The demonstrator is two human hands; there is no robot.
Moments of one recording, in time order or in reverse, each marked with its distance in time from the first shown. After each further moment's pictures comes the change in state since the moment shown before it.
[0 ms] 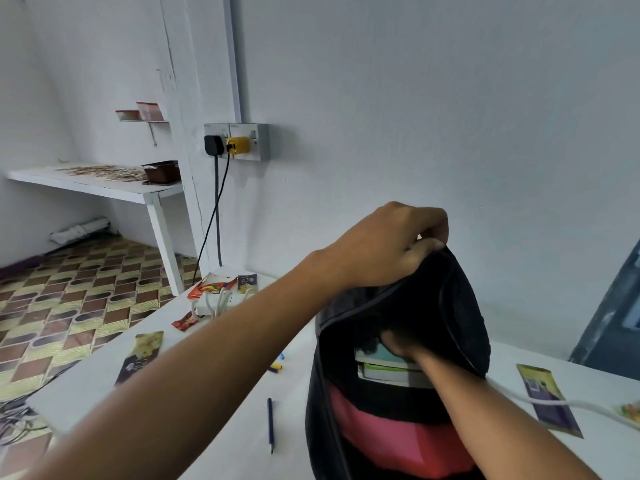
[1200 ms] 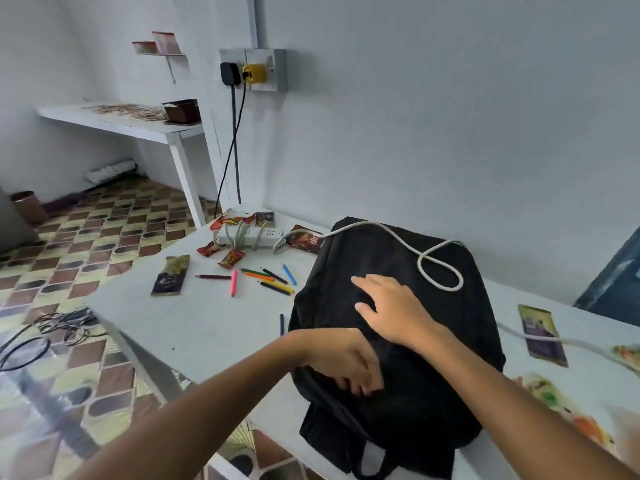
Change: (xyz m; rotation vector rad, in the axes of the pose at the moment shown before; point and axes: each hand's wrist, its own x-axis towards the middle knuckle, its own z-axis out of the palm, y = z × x) left_hand -0.165 0.014 0.110 -0.562 -0.894 -0.708; right_hand -0.123 -0.047 0.014 -0.472 -0.010 -0.197
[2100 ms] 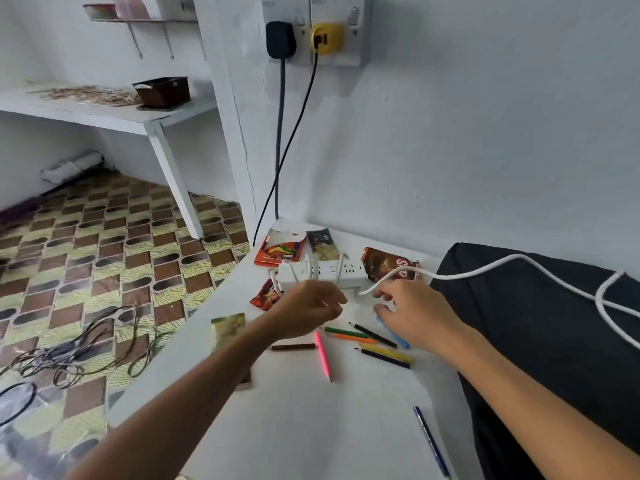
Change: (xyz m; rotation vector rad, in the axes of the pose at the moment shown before) left_hand -0.053 -0.269 -0.223 -0.098 0.612 0.114; right_hand 0.207 -0.143 0.046 0.027 0.064 0.152
